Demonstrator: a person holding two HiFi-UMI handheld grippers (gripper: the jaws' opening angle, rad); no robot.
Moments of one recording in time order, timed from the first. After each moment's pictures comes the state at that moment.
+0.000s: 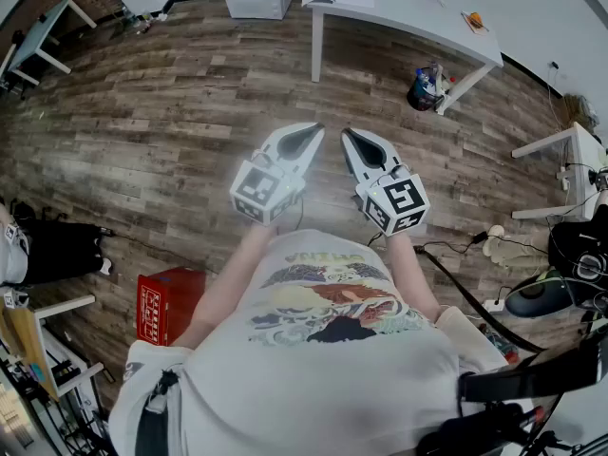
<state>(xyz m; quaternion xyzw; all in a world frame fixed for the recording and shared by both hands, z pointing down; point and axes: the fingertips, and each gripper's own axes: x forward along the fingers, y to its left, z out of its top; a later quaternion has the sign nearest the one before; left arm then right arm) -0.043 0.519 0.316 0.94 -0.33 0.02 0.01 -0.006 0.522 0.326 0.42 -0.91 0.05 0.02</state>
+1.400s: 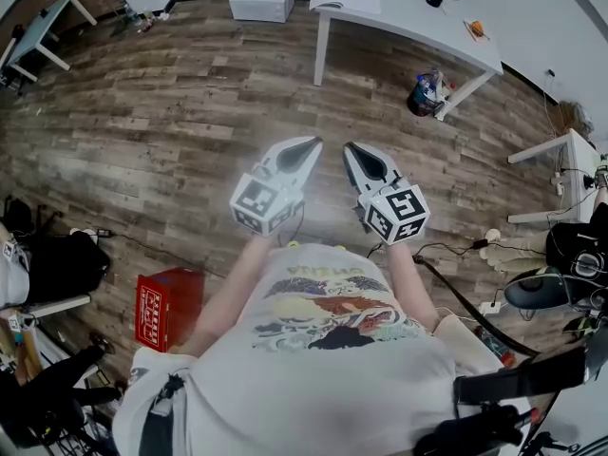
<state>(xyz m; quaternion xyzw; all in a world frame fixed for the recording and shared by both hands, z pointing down) -0.093 0.547 0.323 0.94 -0.34 0.00 0.04 -0.043 0.548 0.339 0.42 -0.90 0.10 0.03</state>
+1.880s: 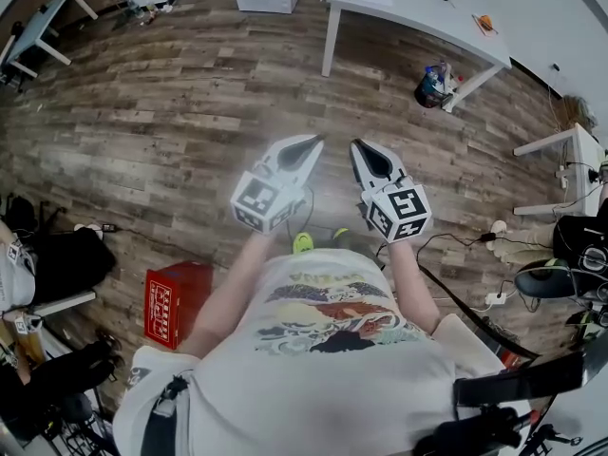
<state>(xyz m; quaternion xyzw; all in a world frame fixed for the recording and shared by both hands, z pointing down) -0.149 0.558 0.335 0.94 -0.34 0.02 0.04 -0.087 0.554 0.353 0.45 -0.89 0.09 0.05</state>
